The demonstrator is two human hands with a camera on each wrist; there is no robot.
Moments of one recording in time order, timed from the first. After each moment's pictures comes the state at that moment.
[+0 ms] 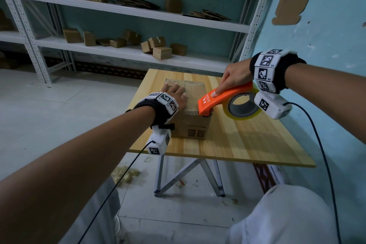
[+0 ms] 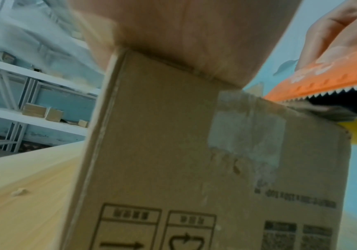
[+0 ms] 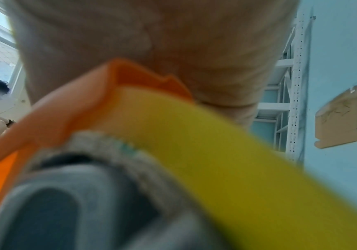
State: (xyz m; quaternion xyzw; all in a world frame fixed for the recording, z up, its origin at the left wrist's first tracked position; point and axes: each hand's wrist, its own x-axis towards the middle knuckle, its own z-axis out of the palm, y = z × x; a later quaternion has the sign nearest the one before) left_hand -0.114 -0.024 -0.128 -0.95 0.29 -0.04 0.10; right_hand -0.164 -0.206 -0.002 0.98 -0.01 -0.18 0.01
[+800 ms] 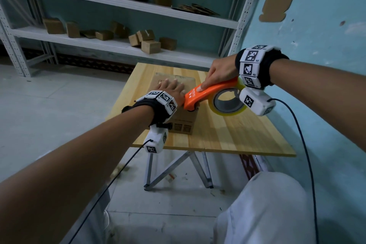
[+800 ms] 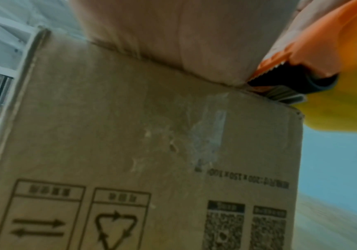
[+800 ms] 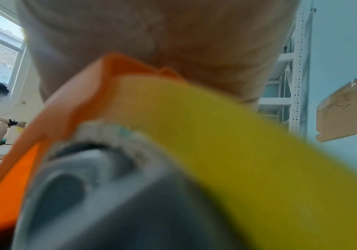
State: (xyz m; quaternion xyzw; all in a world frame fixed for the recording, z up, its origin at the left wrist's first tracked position) left_hand -0.113 -0.039 -0.145 -0.94 0.34 -0.06 0.06; right_hand -0.175 -0.193 -0.003 0.98 -0.02 -0.18 0.01
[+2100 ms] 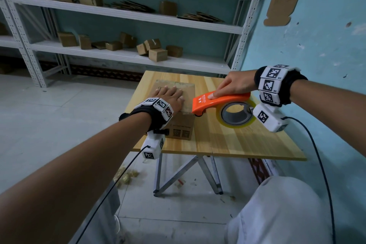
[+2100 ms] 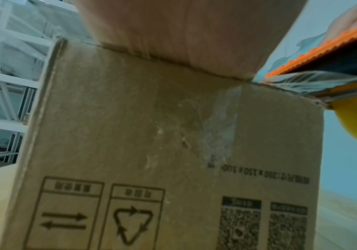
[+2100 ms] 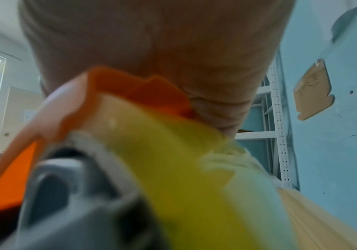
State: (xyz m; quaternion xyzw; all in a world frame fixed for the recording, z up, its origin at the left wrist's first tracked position) left_hand -0.129 -0.003 -0.137 -0.95 0.31 -0.03 -0.01; right_hand -0.207 -0.210 -0.017 0.98 0.02 -0.15 -0.10
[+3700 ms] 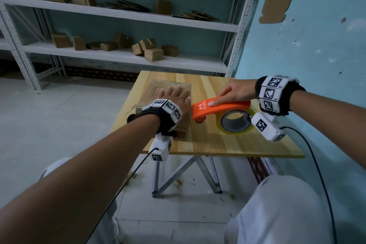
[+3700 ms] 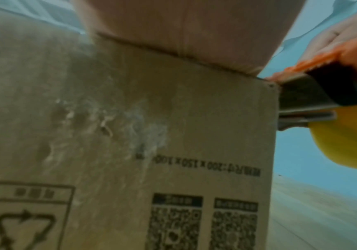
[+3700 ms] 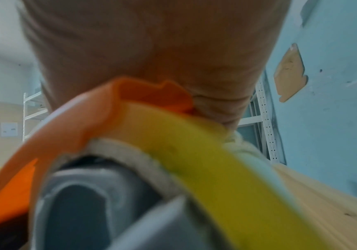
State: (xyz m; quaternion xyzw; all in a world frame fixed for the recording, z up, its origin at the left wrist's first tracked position) left_hand -0.134 -0.038 -0.142 -0.94 0.33 -0.07 0.01; right_hand -0.215 -0.230 -0.041 0.98 0.00 -0.15 -0.15
